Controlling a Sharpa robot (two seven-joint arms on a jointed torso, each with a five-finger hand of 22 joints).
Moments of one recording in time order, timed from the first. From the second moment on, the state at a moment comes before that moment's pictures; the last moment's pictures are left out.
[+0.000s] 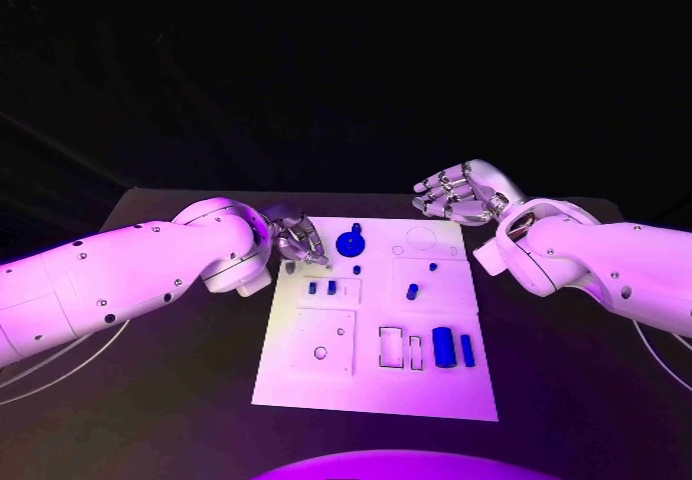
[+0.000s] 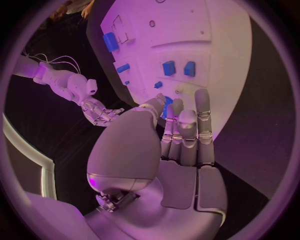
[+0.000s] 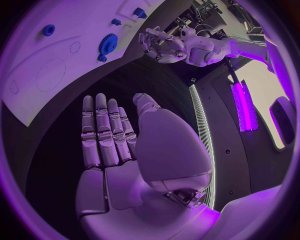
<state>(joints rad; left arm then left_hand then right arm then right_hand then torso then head) 1.26 -0.74 -0.03 1.53 -1.01 -0.10 -0.49 1.40 -0.11 0.33 0.19 0.06 0.76 0.14 0.52 0.53 0.91 0.06 0.79 0.54 1.31 0.00 1.14 1.06 0.17 0.99 0.08 0.99 0.58 1.29 -0.87 -0.13 1.51 -0.75 -0.52 0.17 1.43 -0.08 0.07 0.22 0.53 0.93 0.22 0.13 0.07 1.00 0.16 0.34 0.06 1.15 0.11 0.07 0.23 0.17 0.93 0.23 0.10 0.46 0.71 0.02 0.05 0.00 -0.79</state>
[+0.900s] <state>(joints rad) 1.21 -0.60 -0.06 1.45 -1.48 -0.20 -0.21 1.46 -0.25 0.47 0.18 0.06 0.89 0.13 0.32 0.24 0.90 0.10 0.47 0.20 1.30 0.02 1.19 0.93 0.17 0.99 0.12 1.00 0.59 1.28 -0.87 -0.13 1.52 -0.75 -0.52 0.17 1.43 -0.08 0.07 0.23 0.54 0.93 0.22 0.13 0.07 1.00 0.16 0.34 0.06 1.15 0.11 0.07 0.23 0.17 0.93 0.23 0.10 0.46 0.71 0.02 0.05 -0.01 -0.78</state>
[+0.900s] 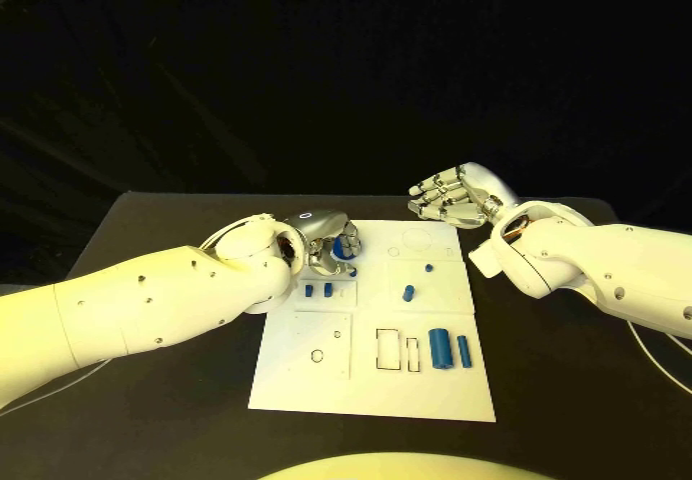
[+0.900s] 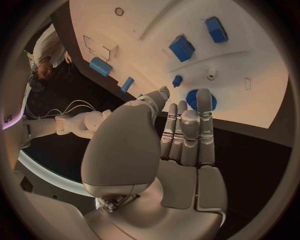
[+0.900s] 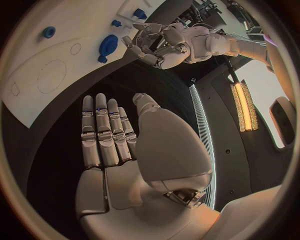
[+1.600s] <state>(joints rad) 1.20 -0.54 -0.06 1.37 -1.54 -0.12 -0.22 1.48 -0.24 0.48 0.16 0.06 0.95 0.14 0.28 0.20 0.97 0.09 0.44 0.14 1.35 0.02 1.28 0.99 0.17 1.03 0.12 1.06 0.64 1.28 -0.87 -0.13 1.52 -0.75 -0.52 0.17 1.43 -0.08 0.07 0.23 0.54 0.93 0.22 0.13 0.07 1.00 0.16 0.34 0.06 1.15 0.11 0.07 0.23 0.17 0.93 0.23 0.10 0.46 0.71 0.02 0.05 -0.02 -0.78</state>
